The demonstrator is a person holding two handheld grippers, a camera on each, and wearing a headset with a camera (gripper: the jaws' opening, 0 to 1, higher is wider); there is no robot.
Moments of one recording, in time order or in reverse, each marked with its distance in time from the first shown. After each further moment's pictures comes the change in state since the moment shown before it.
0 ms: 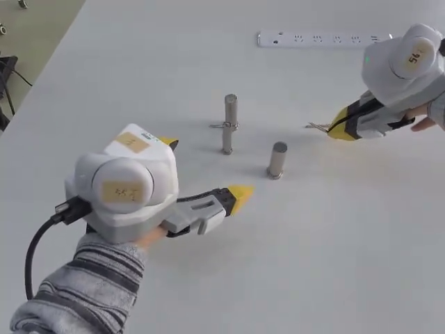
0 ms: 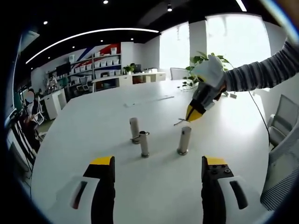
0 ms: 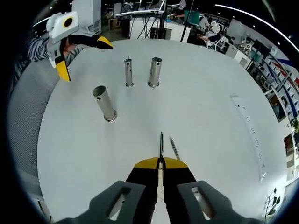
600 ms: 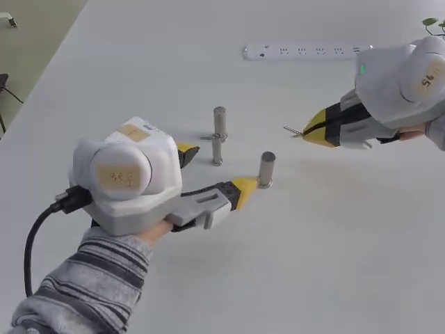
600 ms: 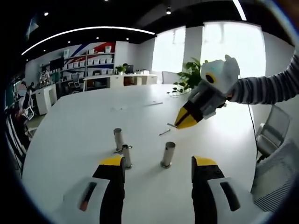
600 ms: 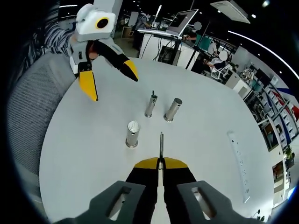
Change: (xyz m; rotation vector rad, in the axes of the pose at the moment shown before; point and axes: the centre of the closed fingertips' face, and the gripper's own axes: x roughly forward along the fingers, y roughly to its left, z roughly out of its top) left arm 0.008 -0.025 0.027 -0.073 -0.023 -0.121; right arm -0.025 0.034 0.055 -0.177 -0.169 -0.053
